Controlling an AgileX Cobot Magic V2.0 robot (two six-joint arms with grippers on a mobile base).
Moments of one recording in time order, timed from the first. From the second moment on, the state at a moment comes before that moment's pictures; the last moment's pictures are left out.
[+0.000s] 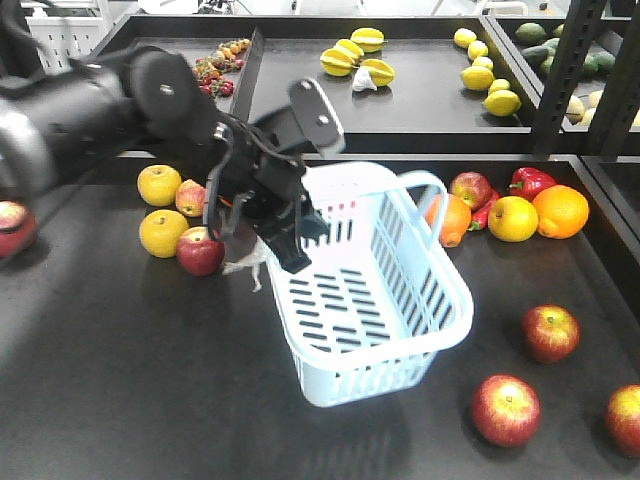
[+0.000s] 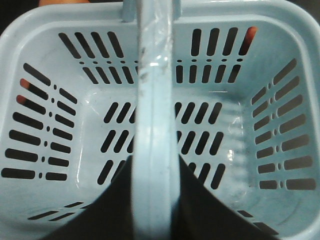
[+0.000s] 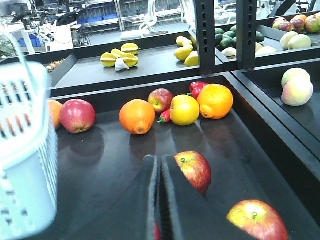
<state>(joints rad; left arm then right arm) -0.53 1.87 -1.71 -0.40 0.95 0.93 -0.04 -0.01 0.03 -0.12 0.20 0.25</state>
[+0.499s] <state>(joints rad) -0.53 2.01 -1.79 -0.41 0.87 0.97 -0.04 -0.01 0.03 -0.12 0.20 0.25</state>
